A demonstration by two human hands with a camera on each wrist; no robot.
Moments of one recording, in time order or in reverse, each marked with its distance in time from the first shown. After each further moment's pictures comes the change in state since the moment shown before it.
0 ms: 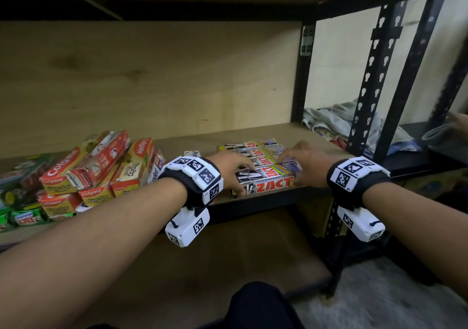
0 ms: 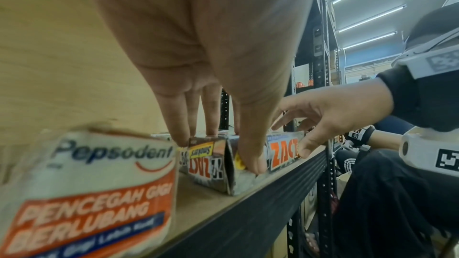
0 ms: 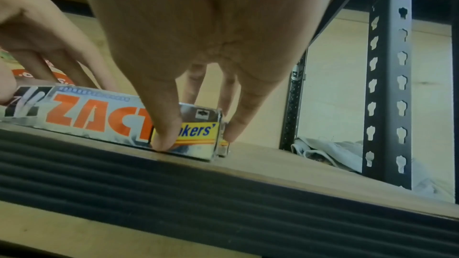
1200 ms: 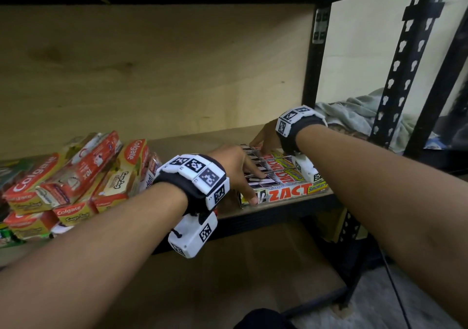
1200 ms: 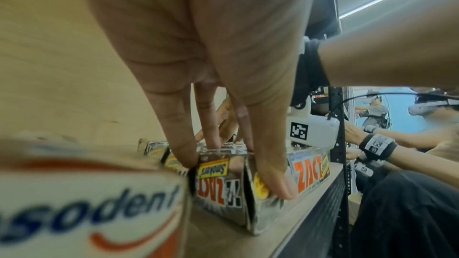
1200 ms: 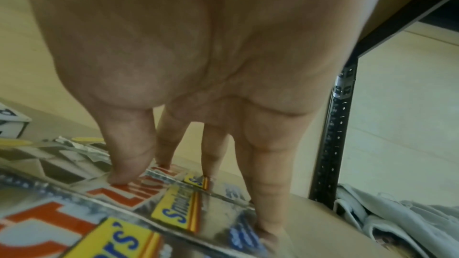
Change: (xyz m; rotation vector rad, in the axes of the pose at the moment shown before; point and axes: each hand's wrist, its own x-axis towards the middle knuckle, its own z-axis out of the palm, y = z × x) left_hand 0.030 -0.023 -0.004 -0.174 -0.042 -0.021; right_hand 0.161 -0.052 -0.017 -0.291 -0.351 -0.008
